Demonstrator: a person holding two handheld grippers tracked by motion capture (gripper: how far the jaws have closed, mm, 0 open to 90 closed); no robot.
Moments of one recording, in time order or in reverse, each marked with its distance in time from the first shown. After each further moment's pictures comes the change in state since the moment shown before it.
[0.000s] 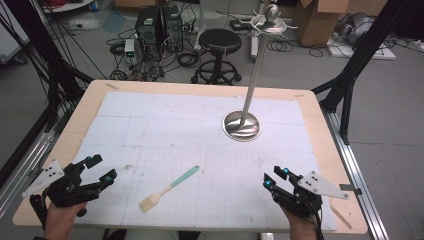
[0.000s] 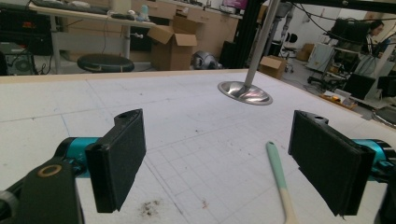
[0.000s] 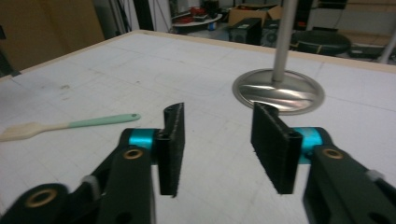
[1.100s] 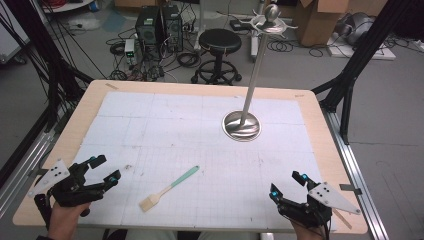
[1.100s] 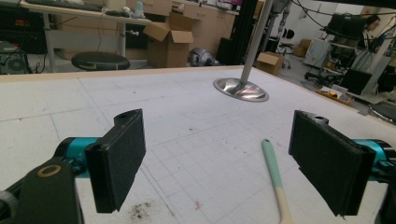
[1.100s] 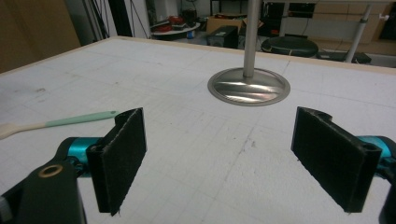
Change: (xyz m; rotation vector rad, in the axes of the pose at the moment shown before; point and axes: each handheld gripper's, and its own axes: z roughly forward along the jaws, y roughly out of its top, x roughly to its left) left arm -0.004 -0.002 0.007 0.018 -0.012 0.007; right arm -0.004 -0.015 -0.020 -0.035 -0.082 0.014
